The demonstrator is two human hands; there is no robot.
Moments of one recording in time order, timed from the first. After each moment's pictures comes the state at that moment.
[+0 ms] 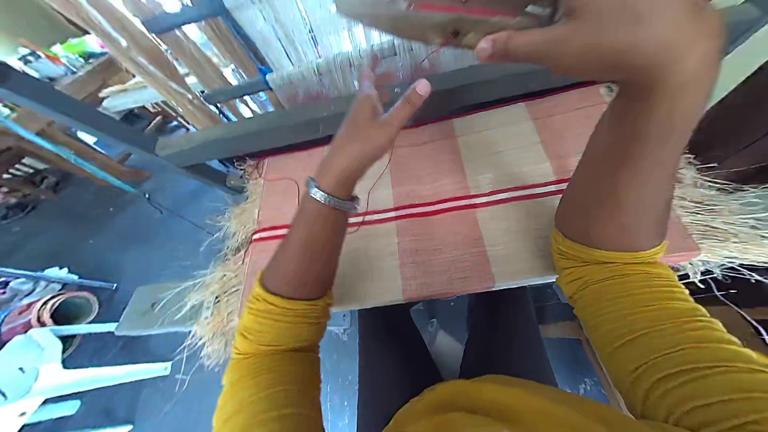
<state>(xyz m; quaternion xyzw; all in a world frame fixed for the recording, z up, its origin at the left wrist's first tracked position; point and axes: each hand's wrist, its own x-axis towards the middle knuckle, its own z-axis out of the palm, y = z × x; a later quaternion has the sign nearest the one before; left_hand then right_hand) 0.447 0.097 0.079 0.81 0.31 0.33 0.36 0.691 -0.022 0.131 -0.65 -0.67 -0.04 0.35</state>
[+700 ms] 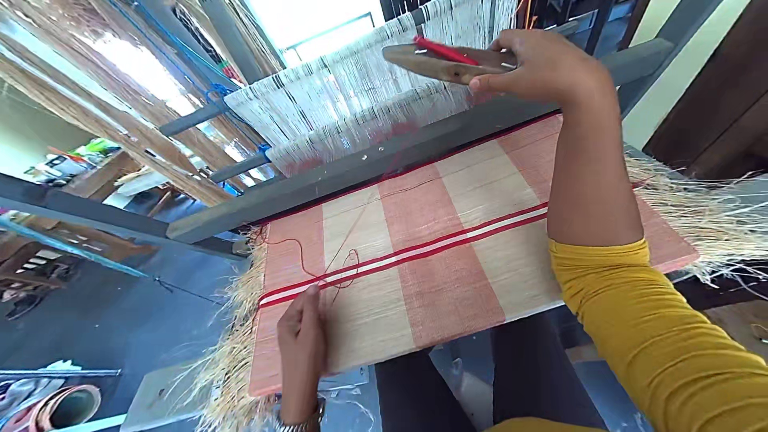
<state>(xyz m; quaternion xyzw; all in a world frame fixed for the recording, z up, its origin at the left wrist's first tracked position) 0.275 0.042 -0.067 0.69 0.43 0.48 0.32 0.764 0.013 0.118 -0.73 -0.58 0.01 0.37</state>
